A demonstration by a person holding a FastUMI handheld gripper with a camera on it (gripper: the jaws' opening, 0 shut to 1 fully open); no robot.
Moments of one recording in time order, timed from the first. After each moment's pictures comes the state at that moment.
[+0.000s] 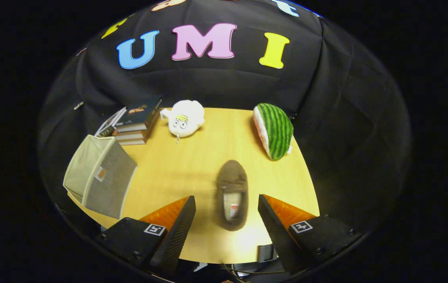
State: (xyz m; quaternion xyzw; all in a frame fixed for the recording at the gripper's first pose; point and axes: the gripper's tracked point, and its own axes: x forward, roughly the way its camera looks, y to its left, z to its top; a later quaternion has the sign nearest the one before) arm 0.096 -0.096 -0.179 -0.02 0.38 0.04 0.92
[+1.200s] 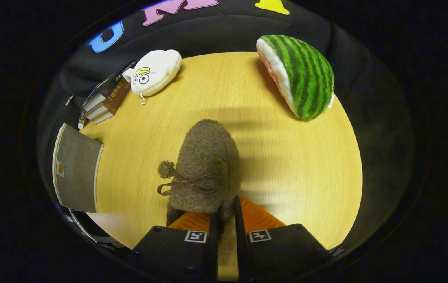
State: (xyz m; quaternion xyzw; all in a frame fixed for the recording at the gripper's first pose) arm 0.174 -0.122 -0.337 0.03 0.52 0.10 0.85
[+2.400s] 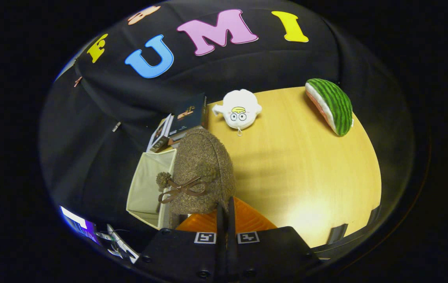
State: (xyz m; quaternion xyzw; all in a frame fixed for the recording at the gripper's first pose) arm 0.078 0.085 -0.106 0.17 0.42 0.18 0.87
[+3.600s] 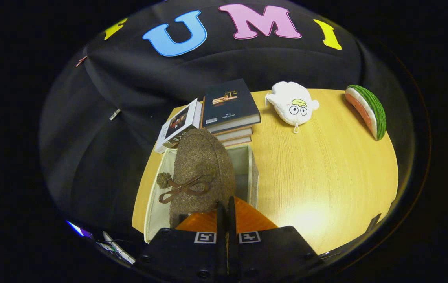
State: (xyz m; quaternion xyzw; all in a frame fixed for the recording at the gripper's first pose) arm 0.103 0.288 -0.161 0.12 0.44 0.15 0.88
